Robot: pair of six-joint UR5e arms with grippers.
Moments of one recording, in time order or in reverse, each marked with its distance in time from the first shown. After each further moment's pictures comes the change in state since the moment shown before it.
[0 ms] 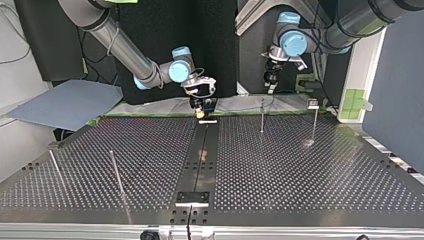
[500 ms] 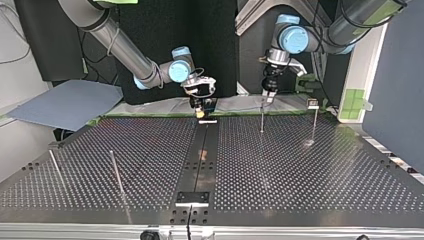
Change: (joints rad) left arm -0.032 0.104 -0.001 0.065 -0.017 -0.075; right arm -0.001 0.004 0.000 -0.001 -0.005 0.003
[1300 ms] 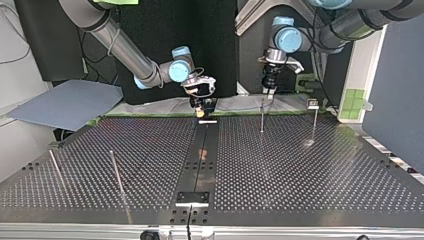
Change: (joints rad) left arm -0.002 -0.174 0.002 0.155 -0.047 -0.020; right arm -0.001 0.005 0.000 0.000 -0.002 0.002
